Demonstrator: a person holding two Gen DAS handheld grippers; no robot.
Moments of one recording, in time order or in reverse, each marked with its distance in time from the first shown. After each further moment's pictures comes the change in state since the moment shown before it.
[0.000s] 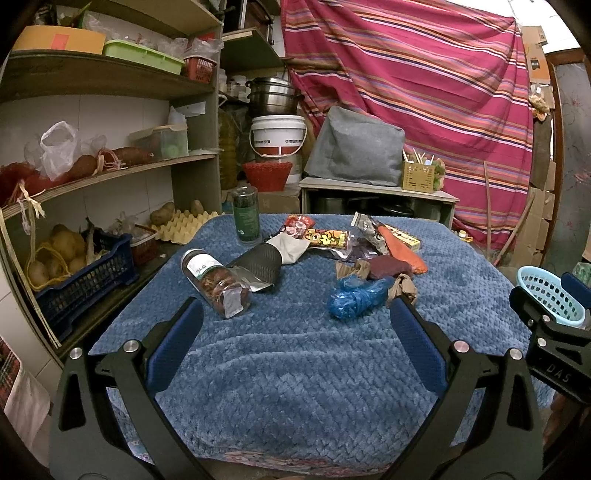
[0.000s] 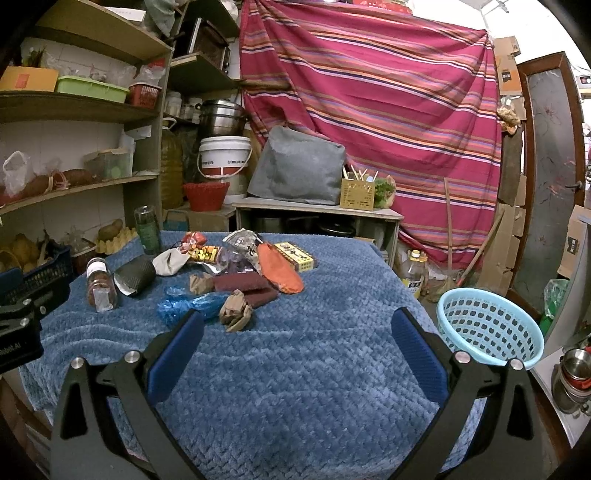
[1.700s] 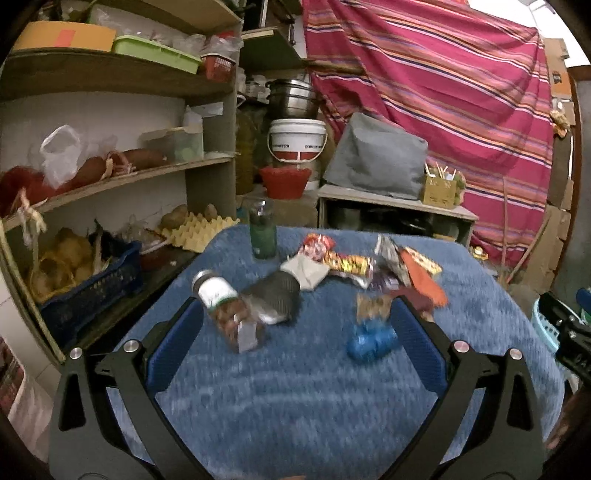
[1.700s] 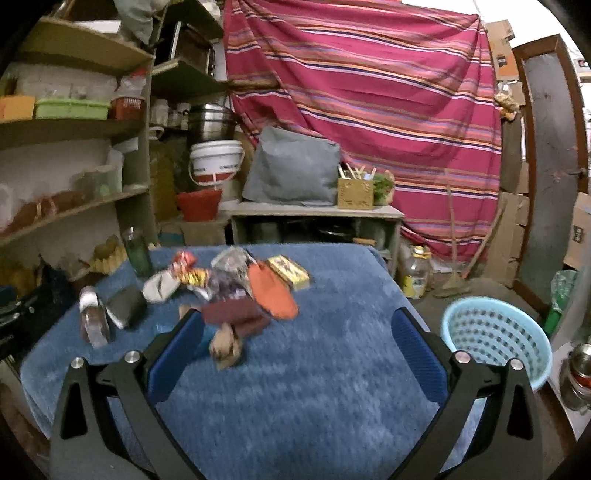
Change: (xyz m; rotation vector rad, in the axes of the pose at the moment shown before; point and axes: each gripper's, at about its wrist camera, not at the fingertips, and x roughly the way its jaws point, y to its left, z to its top) left arm 0.038 0.019 0.054 -0.052 0.001 0.050; right arm 0.040 -0.023 0.052 0.055 0.021 0.023
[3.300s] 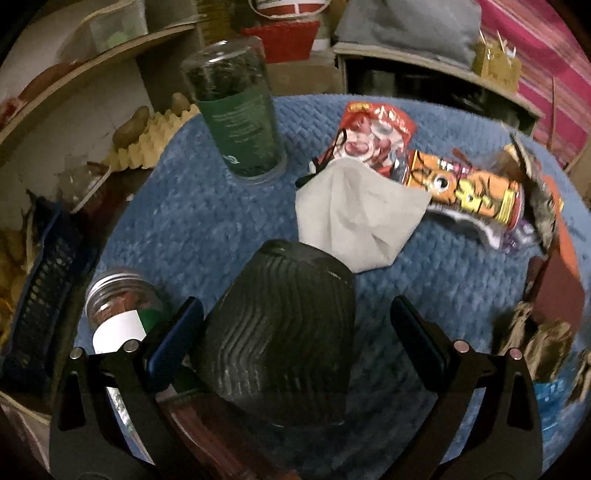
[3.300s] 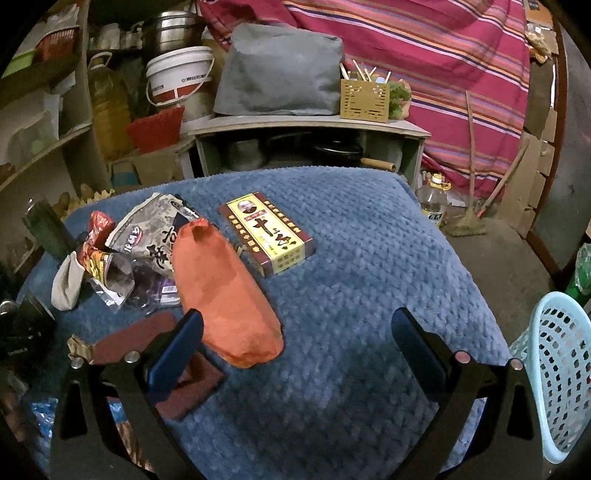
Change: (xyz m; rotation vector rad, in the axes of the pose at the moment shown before) left arm 0.289 0.019 -0.011 0.129 0.560 0.062; right arm 0.251 -0.006 -0.005 0.030 0.366 -0.042
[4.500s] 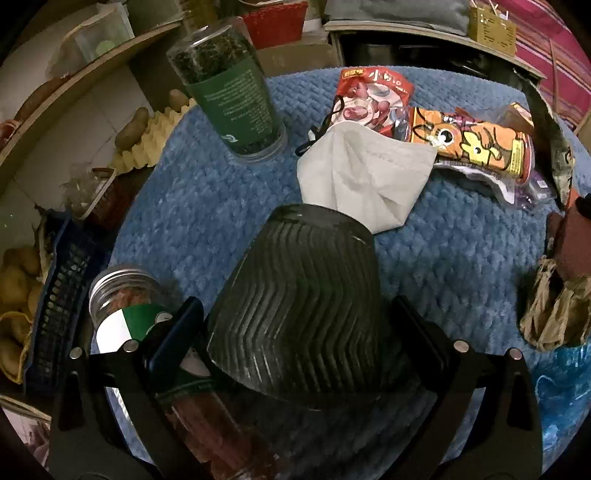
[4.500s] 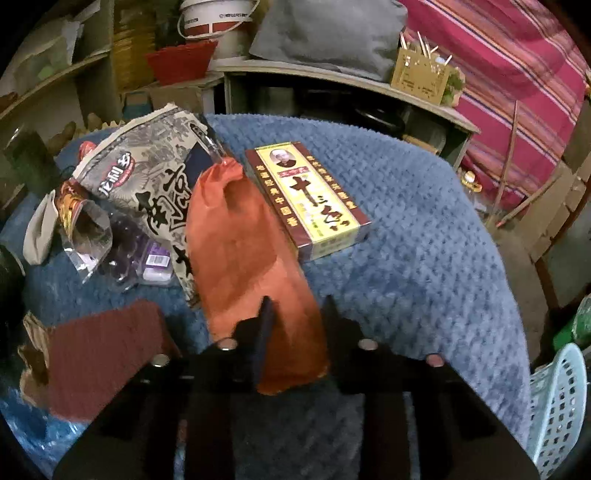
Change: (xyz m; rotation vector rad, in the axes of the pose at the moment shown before) left arm 0.005 -0.006 -0.009 0.082 0.060 0.065; right arm 0.052 0.035 0.006 -0.196 0.163 0.011
